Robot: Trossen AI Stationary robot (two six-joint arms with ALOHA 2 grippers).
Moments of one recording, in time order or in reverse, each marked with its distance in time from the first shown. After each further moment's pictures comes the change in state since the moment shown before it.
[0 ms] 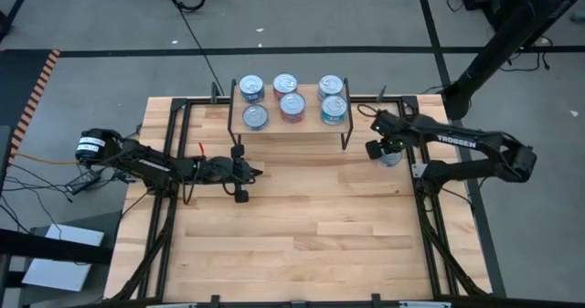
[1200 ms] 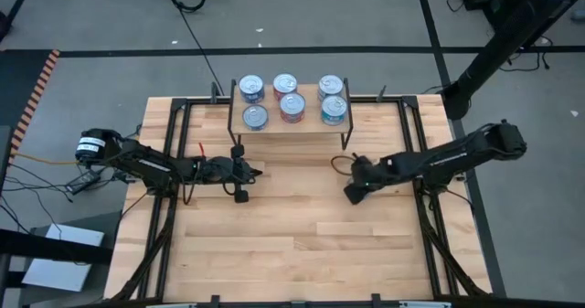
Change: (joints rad) left arm 0.000 0.000 0.000 -0.005 0.000 -0.001; right arm 0.717 0.128 -0.051 0.383 -0.090 0.388
